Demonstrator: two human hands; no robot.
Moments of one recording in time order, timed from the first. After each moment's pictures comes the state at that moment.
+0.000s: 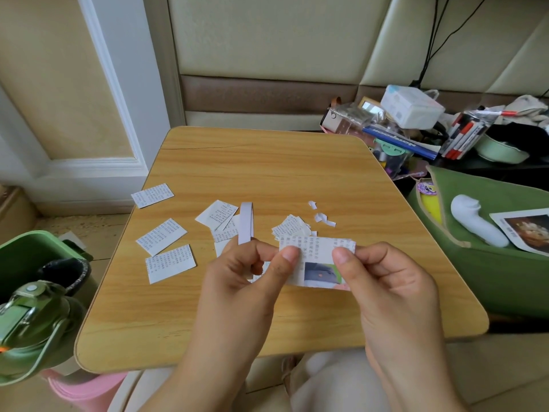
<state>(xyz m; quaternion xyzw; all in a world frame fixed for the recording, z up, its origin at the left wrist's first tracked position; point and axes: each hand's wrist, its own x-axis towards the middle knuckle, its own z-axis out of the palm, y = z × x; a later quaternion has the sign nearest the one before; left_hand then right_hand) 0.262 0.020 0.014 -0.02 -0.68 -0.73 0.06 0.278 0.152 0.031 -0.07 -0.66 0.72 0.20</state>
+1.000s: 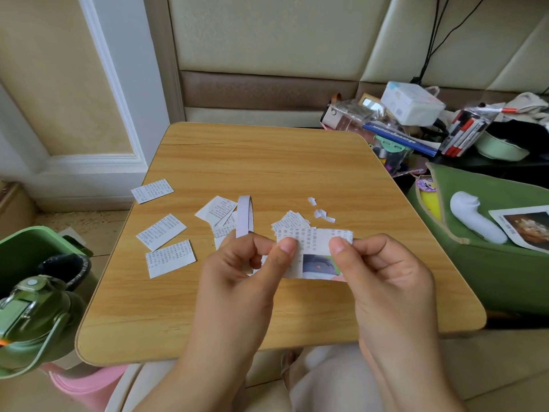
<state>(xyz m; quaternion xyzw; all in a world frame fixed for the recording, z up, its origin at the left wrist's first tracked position) 0.266 0.022 0.022 0.00 -0.67 -0.74 0.07 0.278 0.147 0.034 -0.09 -0.66 0.71 0.21</state>
